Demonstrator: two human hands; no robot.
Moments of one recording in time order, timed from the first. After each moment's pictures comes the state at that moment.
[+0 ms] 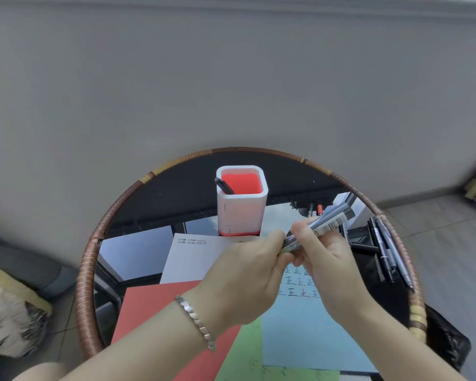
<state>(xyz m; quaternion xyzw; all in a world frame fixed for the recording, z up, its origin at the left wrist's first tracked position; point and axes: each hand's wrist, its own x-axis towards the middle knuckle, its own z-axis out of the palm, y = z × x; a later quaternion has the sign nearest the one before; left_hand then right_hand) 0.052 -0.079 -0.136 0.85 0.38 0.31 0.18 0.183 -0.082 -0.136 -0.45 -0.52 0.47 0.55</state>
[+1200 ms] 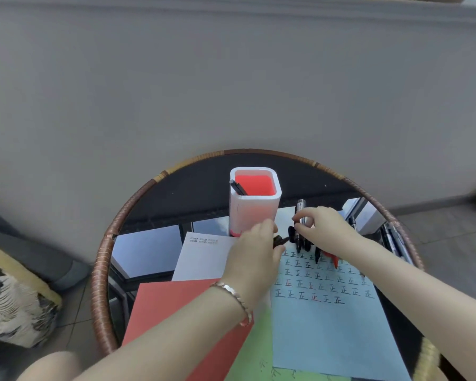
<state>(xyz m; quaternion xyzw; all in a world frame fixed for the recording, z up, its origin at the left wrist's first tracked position) 0.067 -0.044 -0.174 0.74 0.58 0.30 0.18 0.224 0.019 -0.170 -0.66 -0.72 0.17 0.11</state>
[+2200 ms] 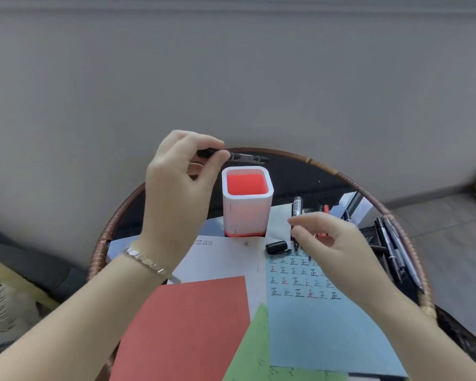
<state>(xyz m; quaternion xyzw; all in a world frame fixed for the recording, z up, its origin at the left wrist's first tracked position) 0.003 -0.037 -0.078 0.68 0.45 0.58 0.04 0.199 -0.077 -0.122 -0.57 -0.64 0.32 0.40</state>
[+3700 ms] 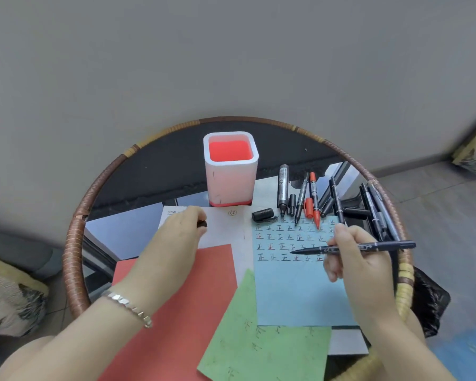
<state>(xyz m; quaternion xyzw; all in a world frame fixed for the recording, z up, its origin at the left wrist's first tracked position) -0.010 -0.071 -0.178 0.75 0.61 0.21 0.17 0.222 -0.122 -0.179 -0.57 -0.43 0.35 0.60</state>
